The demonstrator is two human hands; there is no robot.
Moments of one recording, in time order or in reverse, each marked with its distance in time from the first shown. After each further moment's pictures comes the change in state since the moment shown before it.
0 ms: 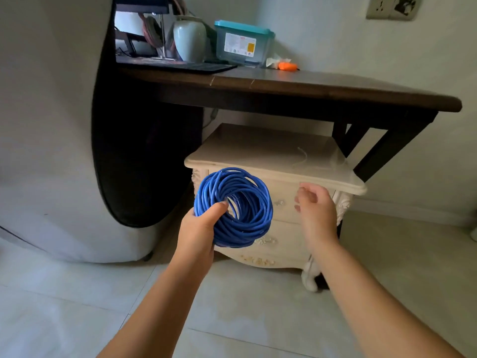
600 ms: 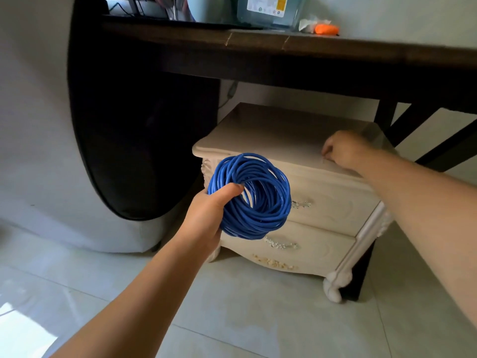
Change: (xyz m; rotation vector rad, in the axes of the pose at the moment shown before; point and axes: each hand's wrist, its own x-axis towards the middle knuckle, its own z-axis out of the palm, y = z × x) left_hand 0.094 -0.012 -0.002 0.071 0.011 -0.076; right_hand 0.216 -0.007 0.056 -1.189 -0.434 -0.392
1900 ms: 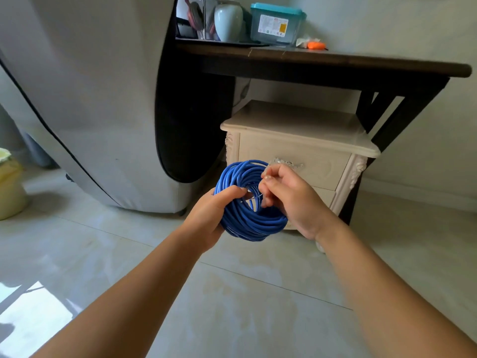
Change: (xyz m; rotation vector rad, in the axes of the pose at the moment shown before) left_hand -0.226 -0.003 -0.059 0.041 -0.171 -0.071; right_hand -0.369 -0.135 -0.007 1.399 -0.193 -0.279
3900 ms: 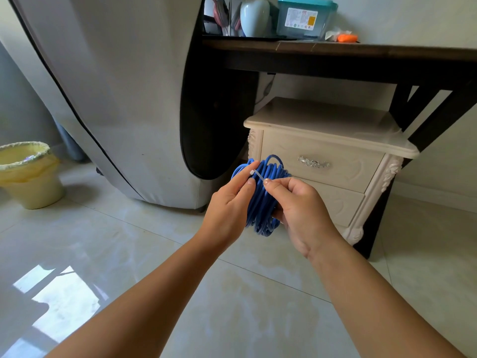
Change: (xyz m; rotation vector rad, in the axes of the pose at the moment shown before) left_hand -0.007 -0.007 -0.014 0.436 0.069 0.444; right_hand 0.003 0.019 0.047 0.135 0.231 0.112
